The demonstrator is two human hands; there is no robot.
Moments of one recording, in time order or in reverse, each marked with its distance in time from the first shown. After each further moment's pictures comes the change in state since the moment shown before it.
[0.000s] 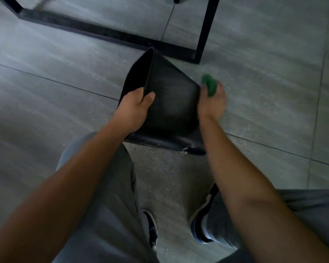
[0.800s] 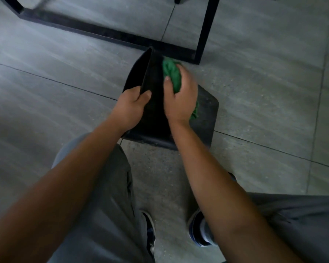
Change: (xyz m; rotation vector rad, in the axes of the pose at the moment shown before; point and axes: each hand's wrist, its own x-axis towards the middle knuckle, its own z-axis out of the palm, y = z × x) left_hand 0.009 -0.010 0.000 -0.087 0.036 -0.007; right_hand -0.057 -0.071 0.022 0.233 -0.043 -0.398
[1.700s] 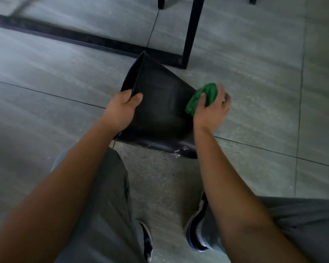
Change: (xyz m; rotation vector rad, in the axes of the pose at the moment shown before) left_hand 0.031 -0.001 0.006 -0.076 -0.037 -0.071; right_hand 0.026 0.080 -0.060 -0.344 0.187 0.401
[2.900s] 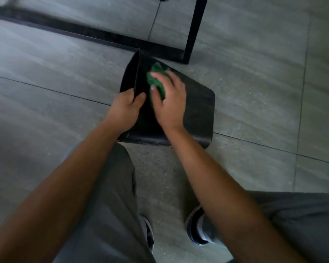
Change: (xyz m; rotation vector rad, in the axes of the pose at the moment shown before) left_hand 0.001 -0.014 -0.001 0.081 -0.004 0.127; right_hand -0.067 -0.088 0.017 0.114 -0.207 -0.599
